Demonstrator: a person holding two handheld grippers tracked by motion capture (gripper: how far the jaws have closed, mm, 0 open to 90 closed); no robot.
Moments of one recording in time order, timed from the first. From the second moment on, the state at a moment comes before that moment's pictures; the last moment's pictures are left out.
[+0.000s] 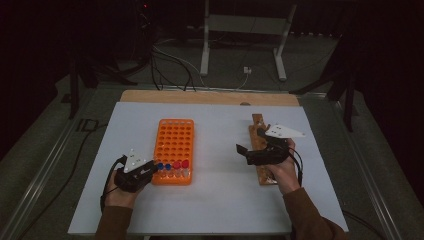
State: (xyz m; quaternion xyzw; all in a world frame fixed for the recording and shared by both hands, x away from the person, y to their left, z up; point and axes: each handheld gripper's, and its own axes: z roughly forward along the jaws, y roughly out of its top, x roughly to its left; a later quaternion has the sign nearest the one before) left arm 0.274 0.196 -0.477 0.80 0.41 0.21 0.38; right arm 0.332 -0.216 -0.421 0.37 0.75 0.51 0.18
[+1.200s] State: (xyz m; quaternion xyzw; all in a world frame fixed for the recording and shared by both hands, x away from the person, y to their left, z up) left arm 0.270 0.210 -0.453 0.74 0.43 0.23 0.46; right arm 0.353 -0.238 -0.409 0.39 0.75 0.48 0.24
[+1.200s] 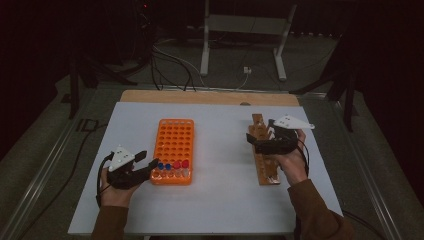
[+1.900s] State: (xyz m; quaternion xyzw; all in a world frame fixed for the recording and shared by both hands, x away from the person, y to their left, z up) left arm 0.286 0.201 -0.439 0.70 0.47 0.26 0.48; right arm 0.408 -0.259 -0.430 0.45 0.74 0.42 0.25
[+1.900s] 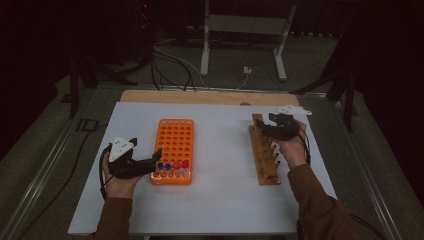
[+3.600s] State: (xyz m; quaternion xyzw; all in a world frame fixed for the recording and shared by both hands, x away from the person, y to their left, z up) left arm 0.287 0.187 -0.435 0.71 0.45 0.26 0.47; right arm 0.408 -0.262 -0.412 0.45 0.73 0.43 0.28
